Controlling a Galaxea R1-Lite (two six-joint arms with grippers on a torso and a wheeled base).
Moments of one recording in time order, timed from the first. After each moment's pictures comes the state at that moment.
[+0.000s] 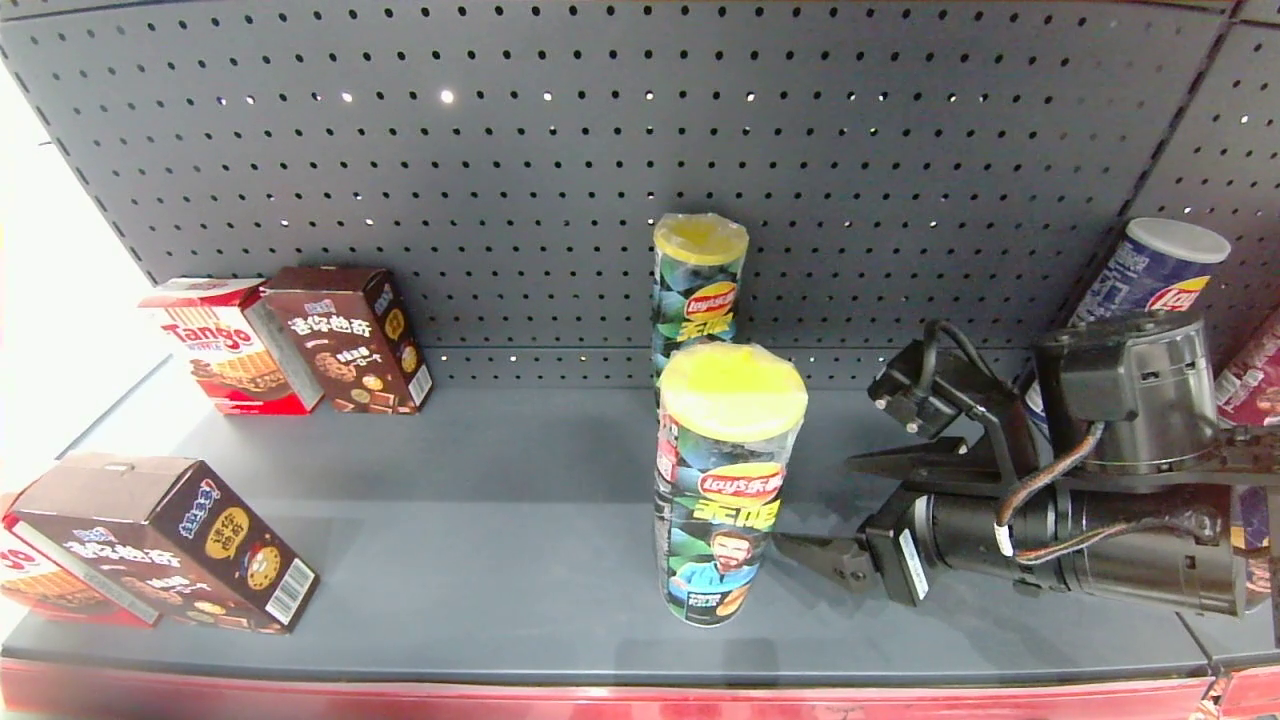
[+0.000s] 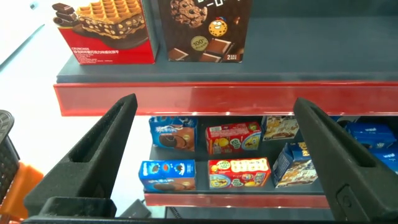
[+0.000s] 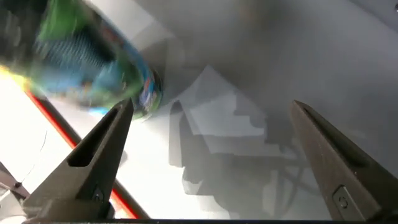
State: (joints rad) left arm 0.00 0.00 0.00 0.00 0.01 0.00; right arm 0.68 1.53 -0.84 -0.23 0.02 -0.12
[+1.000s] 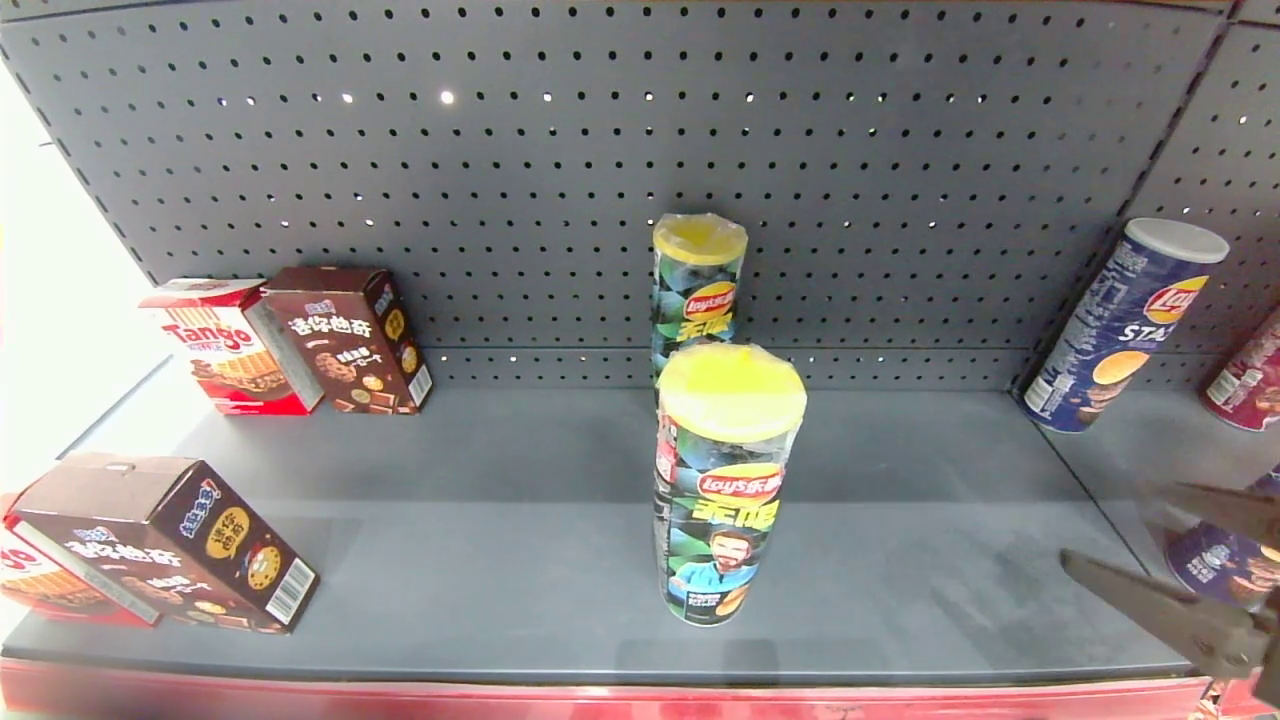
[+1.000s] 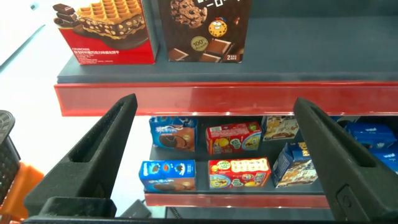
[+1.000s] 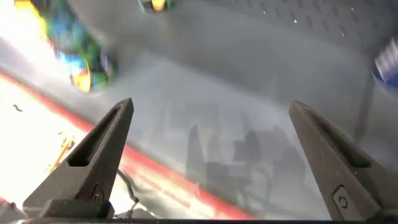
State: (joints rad) left arm 0.00 0.00 0.00 0.00 0.01 0.01; right arm 0.46 0.90 -0.46 -0.25 0.03 -0.05
